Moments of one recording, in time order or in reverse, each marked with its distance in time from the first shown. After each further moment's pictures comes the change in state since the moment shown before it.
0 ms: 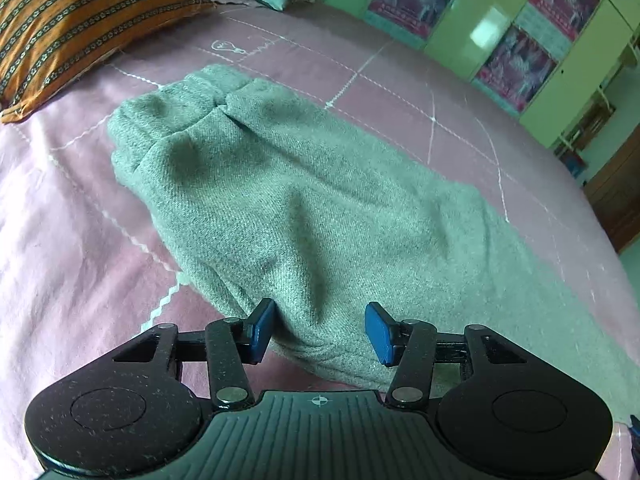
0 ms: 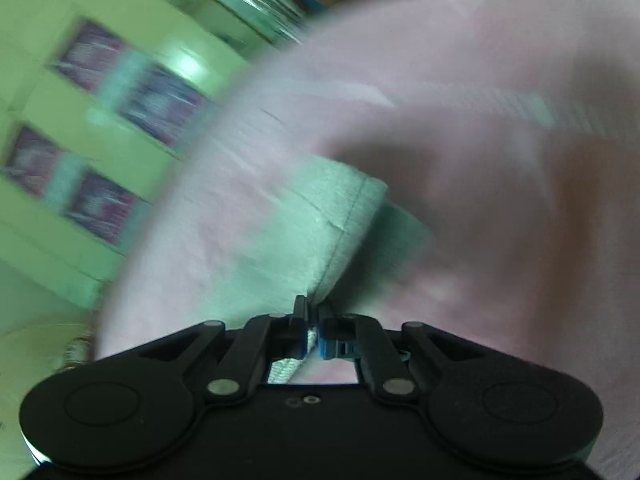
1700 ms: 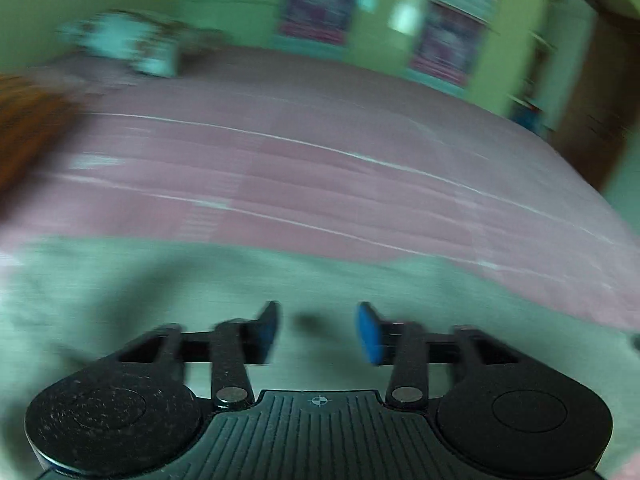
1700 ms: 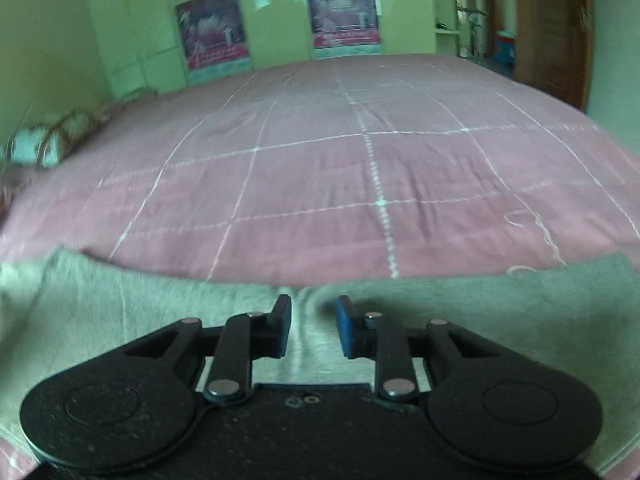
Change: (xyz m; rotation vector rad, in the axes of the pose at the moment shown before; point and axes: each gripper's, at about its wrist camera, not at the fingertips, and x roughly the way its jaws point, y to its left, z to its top) left arm 0.069 -0.116 0.074 0.339 -0.078 -0.093; right arm 0.113 0.216 -0.093 -0.845 0.052 -0.027
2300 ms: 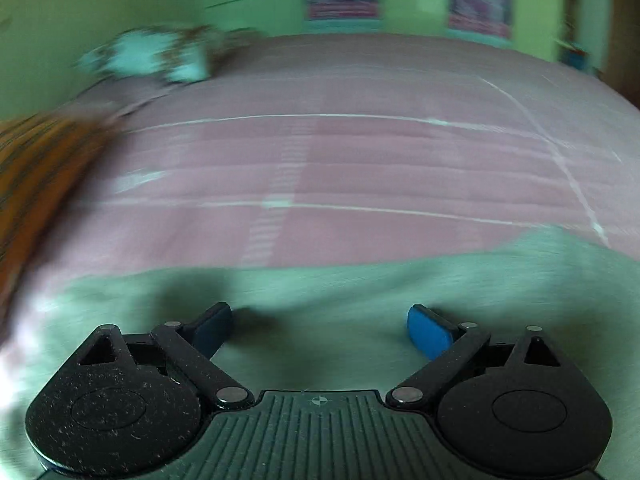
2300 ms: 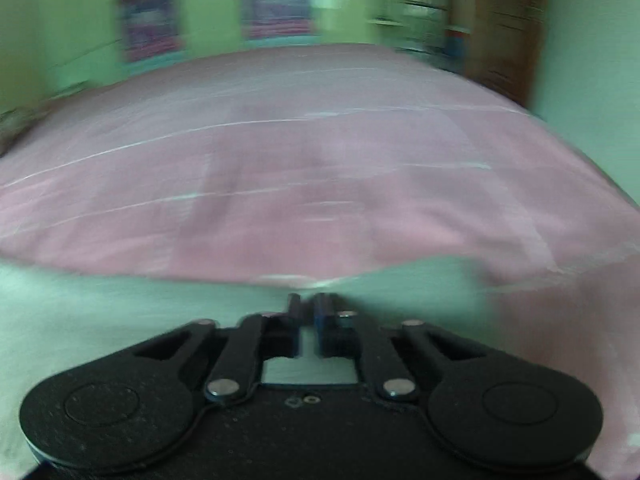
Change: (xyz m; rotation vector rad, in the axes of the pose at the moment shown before) left arm 0.024 0.060 0.015 0.084 0.040 0.315; right arm -0.016 -0.154 0.006 0.014 0.022 -0.244
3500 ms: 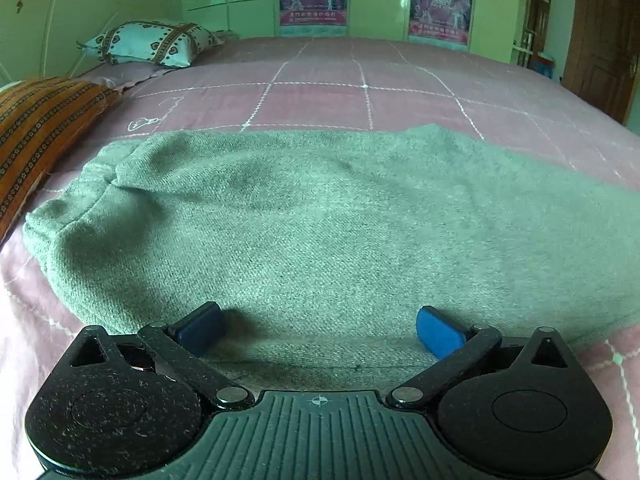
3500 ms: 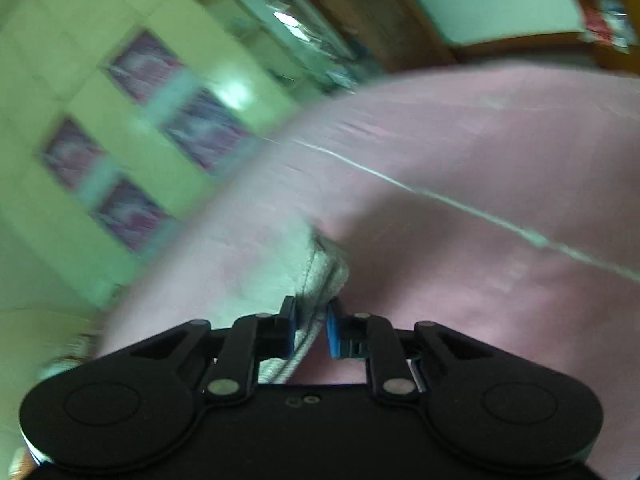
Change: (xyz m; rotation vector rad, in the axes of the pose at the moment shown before) left arm -0.091 -0.013 -0.120 0.041 -0.027 -0.129; right arm -0.112 -0.106 -0.100 0.663 -0.143 0.229
